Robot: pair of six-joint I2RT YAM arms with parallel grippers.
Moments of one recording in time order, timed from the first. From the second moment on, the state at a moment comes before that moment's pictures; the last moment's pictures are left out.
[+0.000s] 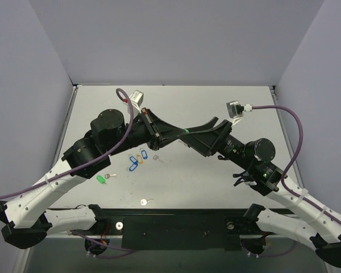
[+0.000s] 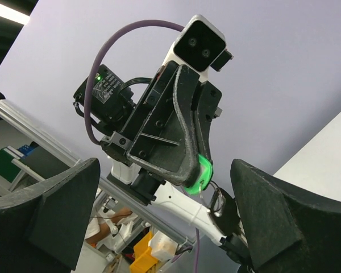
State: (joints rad) left arm -0.94 1.10 1.40 -0.40 0.14 -1.44; right arm 0.84 0.85 0.85 0.39 -0.23 1.05
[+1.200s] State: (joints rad) left arm -0.94 0.93 1.23 -0.35 -0.07 -1.53; right arm 0.91 0.85 0.85 0.42 -0.18 1.02
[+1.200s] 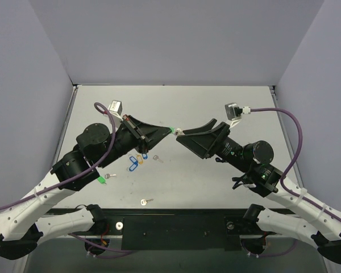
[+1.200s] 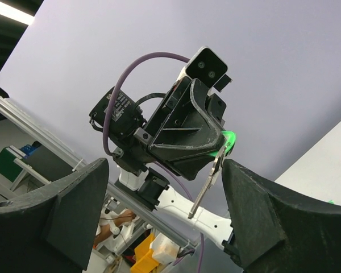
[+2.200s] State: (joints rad) left arm -0.94 0.92 1.23 -0.35 -0.10 -1.53; right arm 0.92 0.88 0.85 0.33 -0.12 1.02
